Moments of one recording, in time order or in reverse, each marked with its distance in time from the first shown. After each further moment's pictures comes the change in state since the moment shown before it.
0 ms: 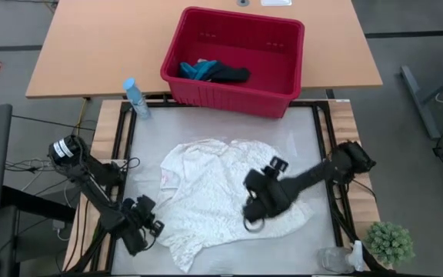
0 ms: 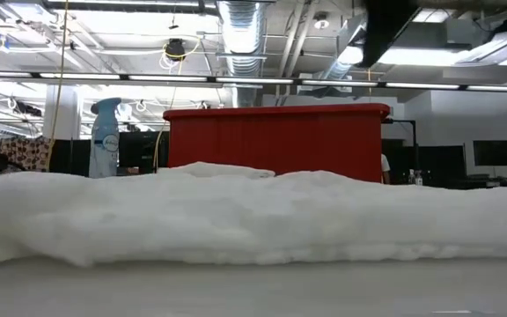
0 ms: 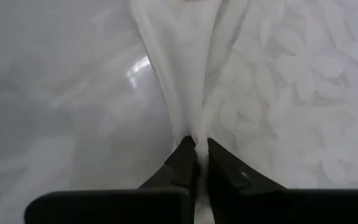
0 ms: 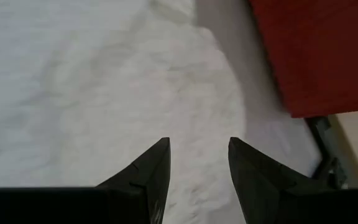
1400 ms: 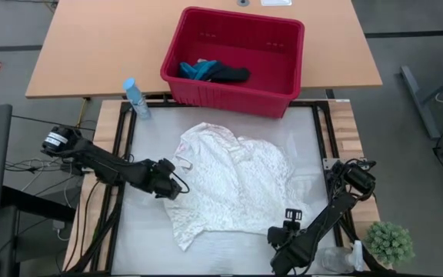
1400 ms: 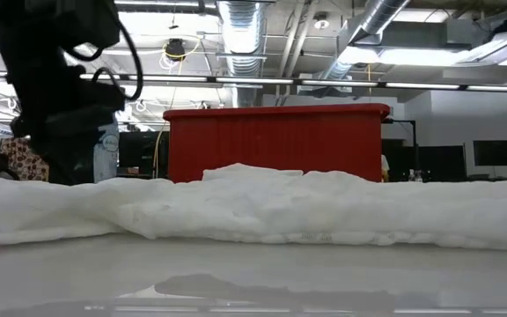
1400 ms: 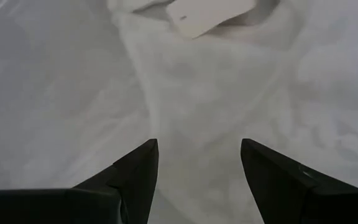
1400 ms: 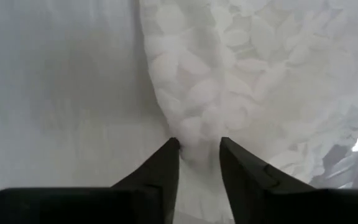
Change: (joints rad) left arm 0.679 -0.180 -0.106 0.043 -0.110 0.832; right arm 0.409 0.145 -0.266 0.310 -0.550 0.040
